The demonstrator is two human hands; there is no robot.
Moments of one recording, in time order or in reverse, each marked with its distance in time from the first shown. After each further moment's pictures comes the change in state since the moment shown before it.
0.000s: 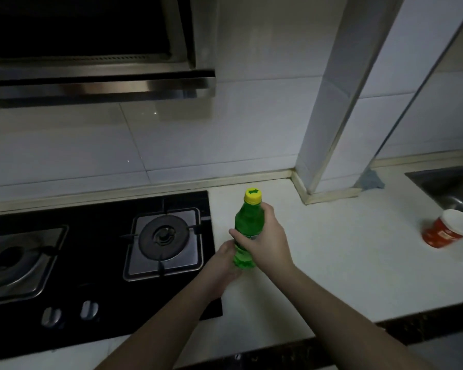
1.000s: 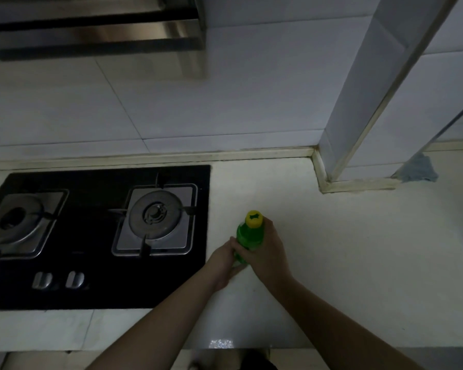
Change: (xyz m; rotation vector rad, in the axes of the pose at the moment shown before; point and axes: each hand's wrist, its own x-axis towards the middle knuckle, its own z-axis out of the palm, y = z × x) left_hand 0.105 -0.052 0.034 -0.291 0.347 -0.315; right_hand 0.038 0.133 0.021 0.075 -0.145 0.039
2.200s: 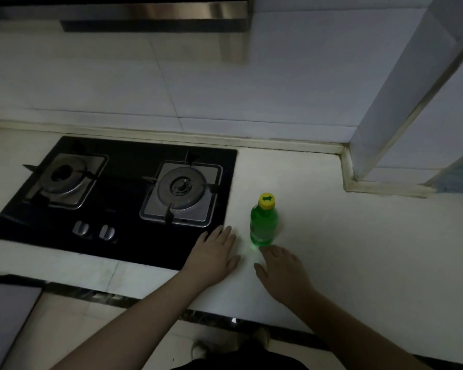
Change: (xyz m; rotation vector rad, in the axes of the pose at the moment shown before) left_hand -0.069 -0.027 -0.061 1.821 0.215 0.545; right_hand -0.060 0.022 -0.025 -0.808 -0.564 -0.169
